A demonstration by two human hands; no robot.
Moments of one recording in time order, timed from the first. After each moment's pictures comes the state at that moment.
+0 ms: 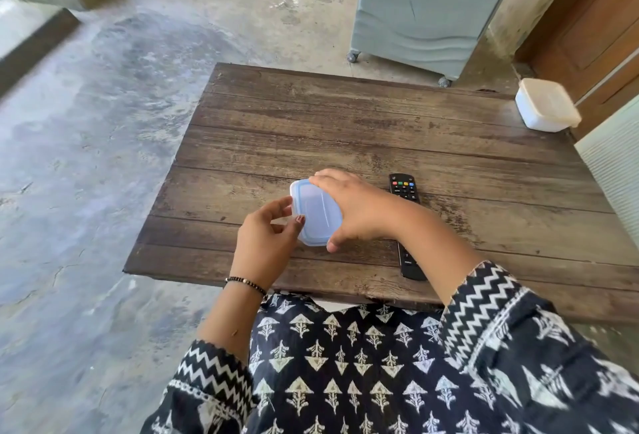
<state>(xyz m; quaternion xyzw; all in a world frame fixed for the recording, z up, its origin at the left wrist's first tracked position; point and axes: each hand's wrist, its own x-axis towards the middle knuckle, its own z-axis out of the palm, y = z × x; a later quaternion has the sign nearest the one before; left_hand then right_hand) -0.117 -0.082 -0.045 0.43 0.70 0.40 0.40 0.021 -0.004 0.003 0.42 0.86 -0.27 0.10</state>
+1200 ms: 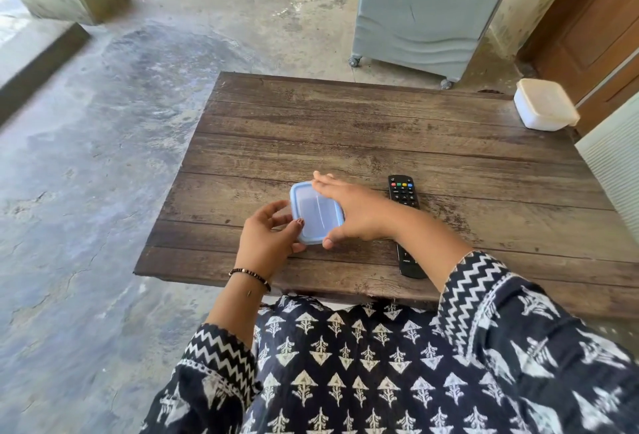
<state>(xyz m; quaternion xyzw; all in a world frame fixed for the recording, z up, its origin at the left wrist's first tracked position) -0.119 -0.079 -0.048 0.31 0.65 0.46 0.52 0.029 0.003 -0.018 0.42 0.85 -0.31 0.05</state>
